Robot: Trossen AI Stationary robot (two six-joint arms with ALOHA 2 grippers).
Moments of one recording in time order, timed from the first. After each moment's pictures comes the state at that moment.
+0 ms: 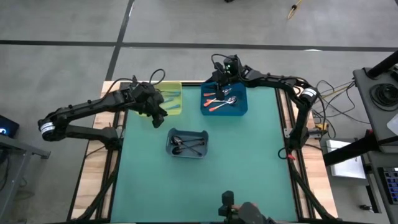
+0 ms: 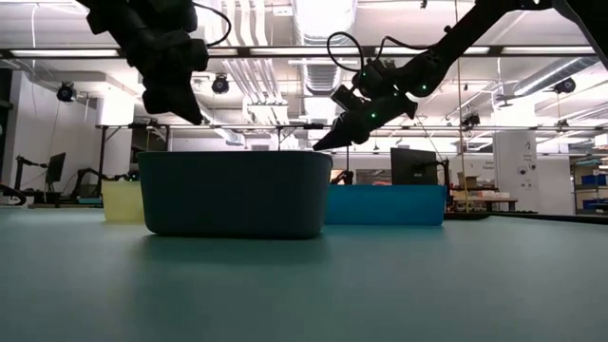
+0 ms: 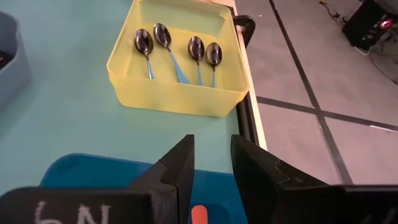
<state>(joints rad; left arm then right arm) 0.47 1.08 0.86 -0.66 0.18 -0.12 -0.72 1.86 1.29 0.04 -0.56 -0.59</state>
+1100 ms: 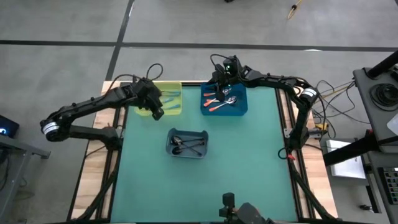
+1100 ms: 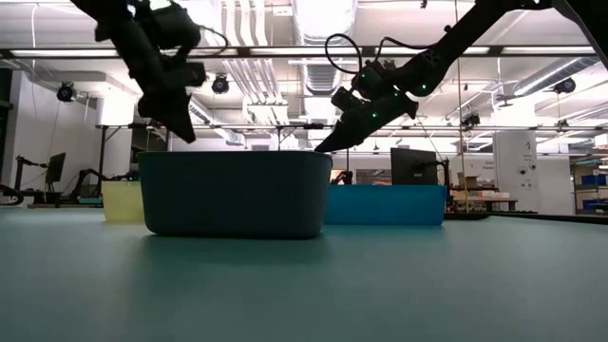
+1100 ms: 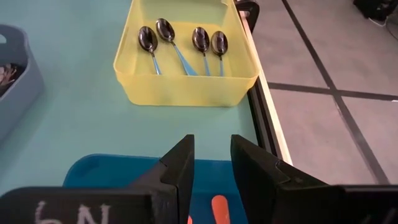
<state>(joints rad) 0.58 1.11 0.85 -0.67 -0.02 -0.05 -0.71 1.86 1.29 0.00 -0.56 -0.49</state>
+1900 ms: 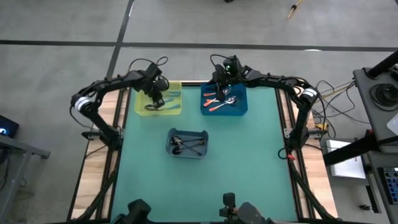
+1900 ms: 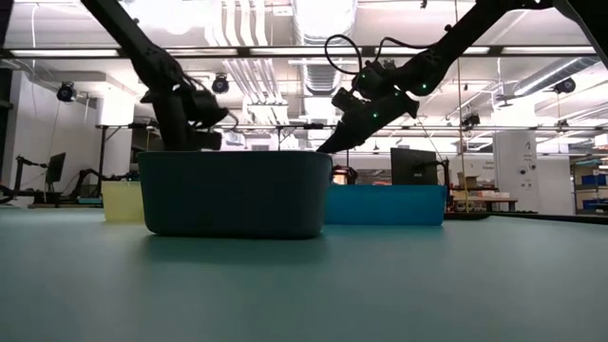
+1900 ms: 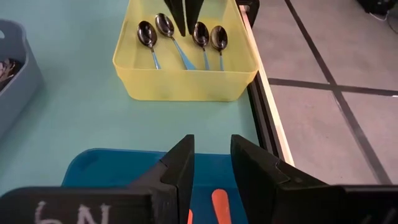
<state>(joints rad) 0.93 1.62 1.00 -0.60 0.11 0.49 -0.71 1.86 1.29 -0.03 -0.55 -0.50</state>
